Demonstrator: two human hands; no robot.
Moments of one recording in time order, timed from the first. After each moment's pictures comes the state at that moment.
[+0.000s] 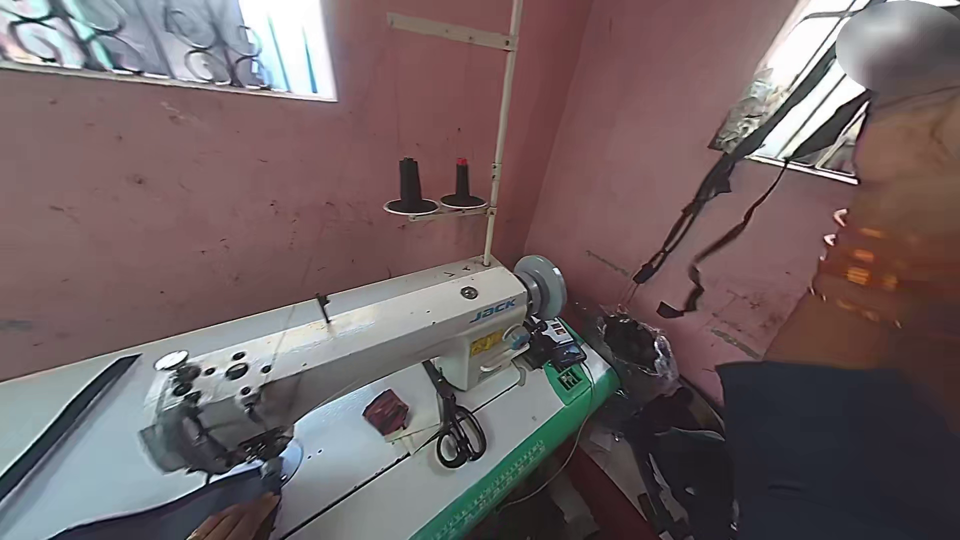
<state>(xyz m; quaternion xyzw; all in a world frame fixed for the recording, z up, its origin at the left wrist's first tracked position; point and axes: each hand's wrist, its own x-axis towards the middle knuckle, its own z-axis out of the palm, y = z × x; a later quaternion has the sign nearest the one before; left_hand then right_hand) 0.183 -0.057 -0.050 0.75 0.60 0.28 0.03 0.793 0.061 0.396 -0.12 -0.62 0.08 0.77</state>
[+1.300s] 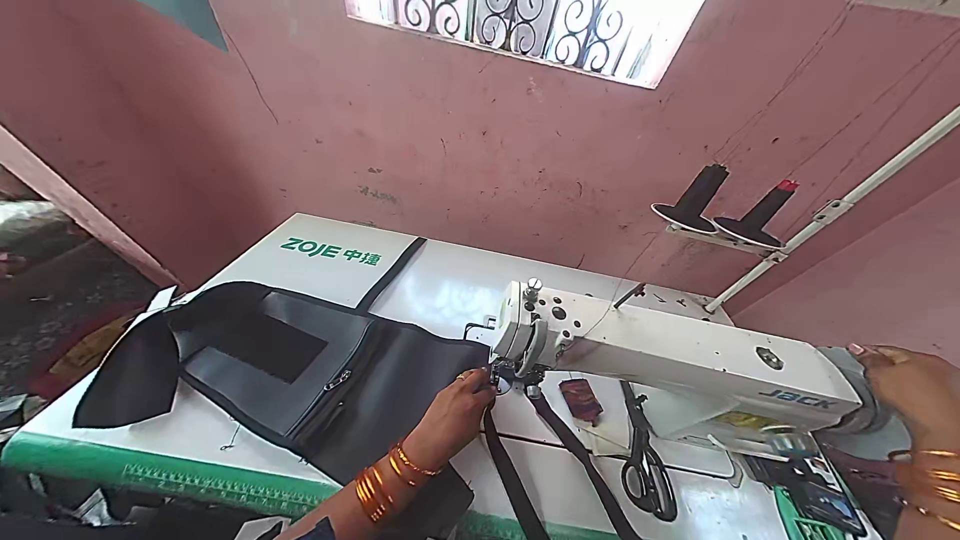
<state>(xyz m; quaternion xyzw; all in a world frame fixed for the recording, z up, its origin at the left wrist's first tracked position) 0.175 -0.034 -0.072 0.71 0.58 0.39 -0.03 0.627 0.206 0.175 -0.73 -0.65 -0.01 0.20</state>
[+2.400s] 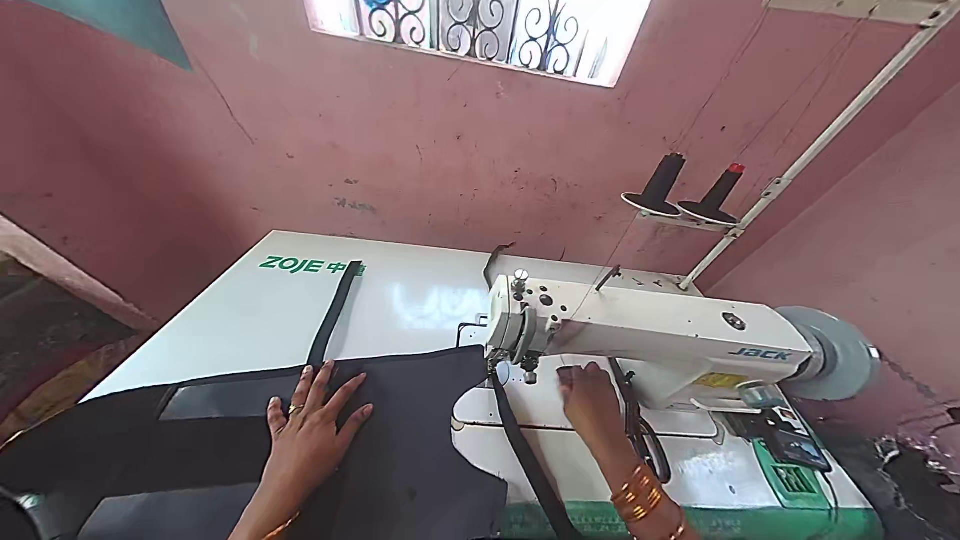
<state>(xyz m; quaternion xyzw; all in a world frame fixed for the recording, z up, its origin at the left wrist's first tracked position) 0.039 -0.156 -0.076 0.50 0.83 0.26 0.00 0.383 0.053 0.024 -0.60 -0.79 0.11 0.02</state>
